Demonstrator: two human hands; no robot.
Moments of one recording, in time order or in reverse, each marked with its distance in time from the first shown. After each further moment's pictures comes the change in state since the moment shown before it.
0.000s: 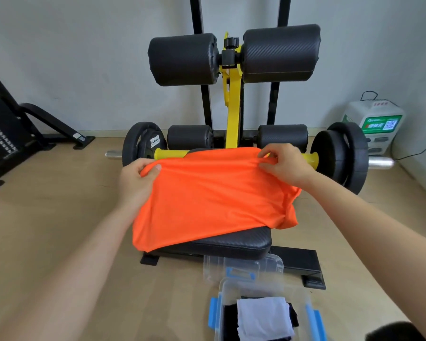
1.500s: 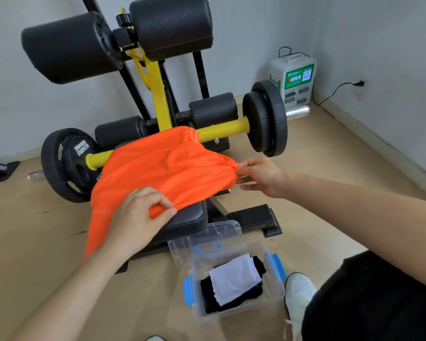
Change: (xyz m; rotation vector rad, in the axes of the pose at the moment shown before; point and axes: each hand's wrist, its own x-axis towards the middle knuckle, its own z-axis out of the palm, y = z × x) left_hand -0.119 0.060 0.070 0.428 -0.571 0.476; right_hand -0.123 0.075 -0.002 0.943 -0.055 0.736
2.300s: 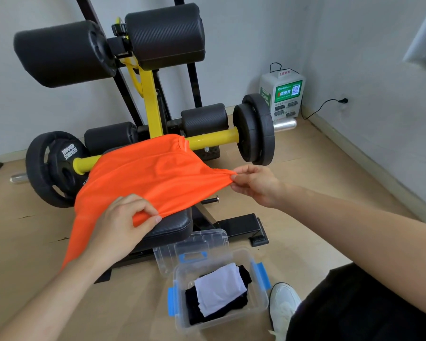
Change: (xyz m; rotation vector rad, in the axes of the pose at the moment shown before) left_hand -0.003 0.002 0.000 -0.007 -0.003 -0.005; right_hand -0.011 0.000 -0.019 0.294 0.020 -0.059
